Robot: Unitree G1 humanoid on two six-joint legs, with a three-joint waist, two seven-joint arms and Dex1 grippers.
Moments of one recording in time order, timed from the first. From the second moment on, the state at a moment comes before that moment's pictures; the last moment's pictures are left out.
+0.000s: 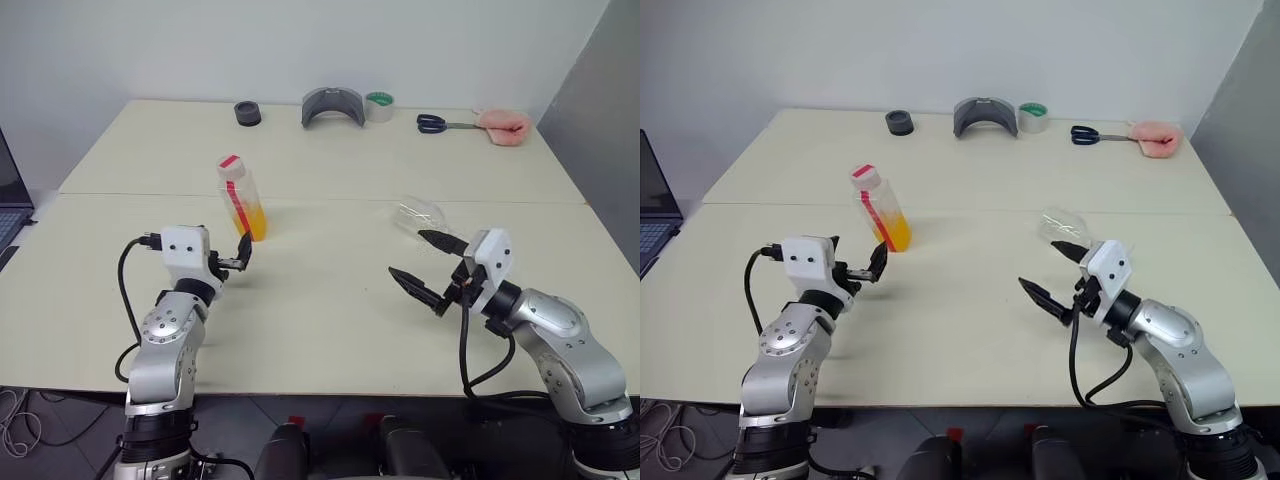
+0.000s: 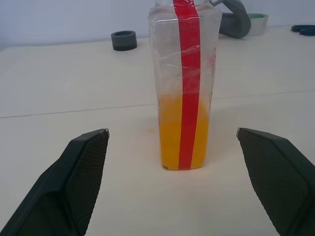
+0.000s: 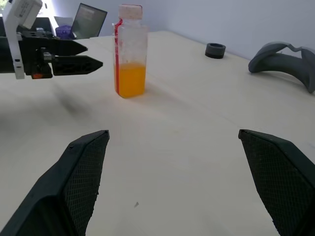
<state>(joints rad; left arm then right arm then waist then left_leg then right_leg) -0.19 0.30 0.20 -0.18 -0.20 0.34 -0.18 -0.14 -0.52 0.01 -0.46 0.42 0.36 0.66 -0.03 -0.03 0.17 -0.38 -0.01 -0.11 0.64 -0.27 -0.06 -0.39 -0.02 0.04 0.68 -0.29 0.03</state>
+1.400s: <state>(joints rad) -0.64 0.28 0.18 0.33 -0.11 0.23 -0.12 -0.25 -0.52 0.08 -0.48 0.45 0.43 0.68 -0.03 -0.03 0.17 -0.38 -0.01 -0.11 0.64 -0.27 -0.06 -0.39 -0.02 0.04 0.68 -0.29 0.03</state>
